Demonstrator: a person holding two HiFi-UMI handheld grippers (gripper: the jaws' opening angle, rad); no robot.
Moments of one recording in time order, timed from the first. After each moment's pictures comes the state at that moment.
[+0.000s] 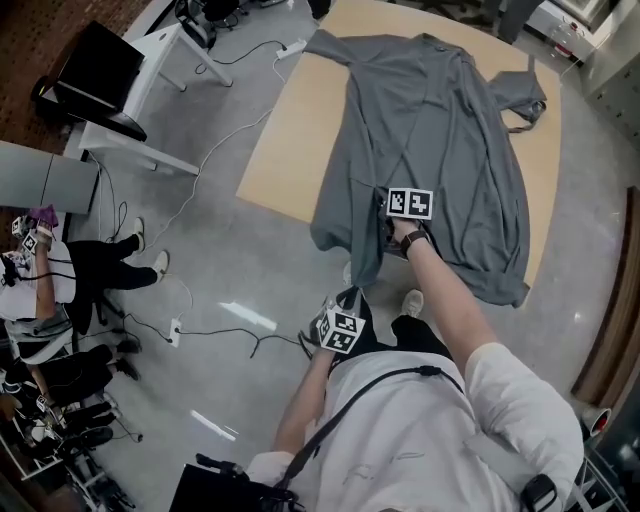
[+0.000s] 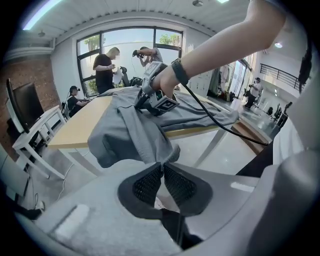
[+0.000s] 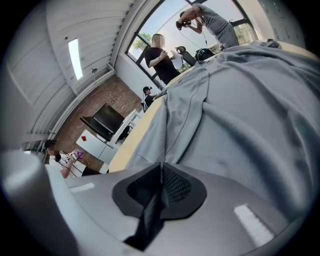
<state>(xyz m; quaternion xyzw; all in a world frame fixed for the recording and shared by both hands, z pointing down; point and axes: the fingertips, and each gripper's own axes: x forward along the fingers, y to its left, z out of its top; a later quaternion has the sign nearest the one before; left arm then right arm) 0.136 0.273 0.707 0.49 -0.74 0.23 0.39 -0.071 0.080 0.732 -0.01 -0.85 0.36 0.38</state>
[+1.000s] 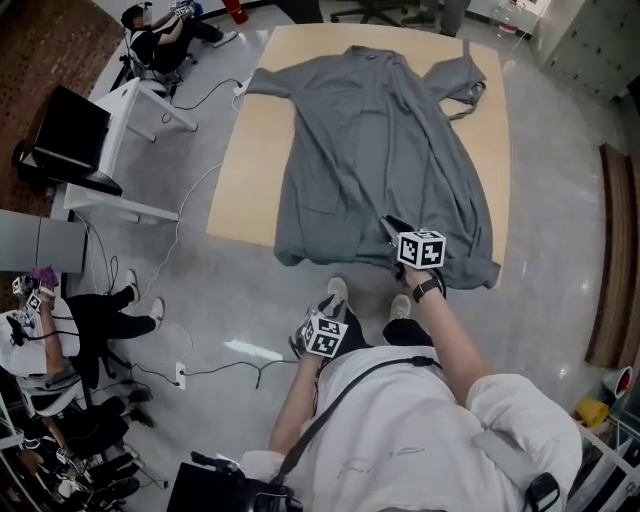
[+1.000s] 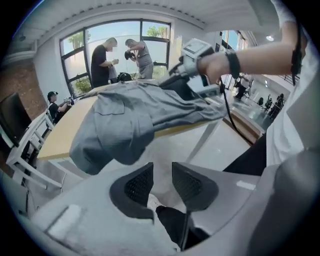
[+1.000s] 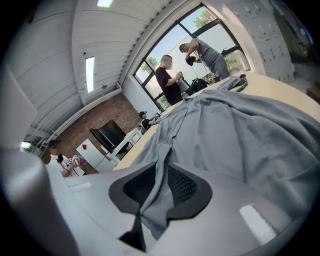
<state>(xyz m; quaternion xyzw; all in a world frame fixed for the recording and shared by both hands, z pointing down) 0.151 0.247 0.721 0.53 -0.70 0.27 0.40 0.069 0.006 0.667 0.04 -0.90 0.34 0.27</state>
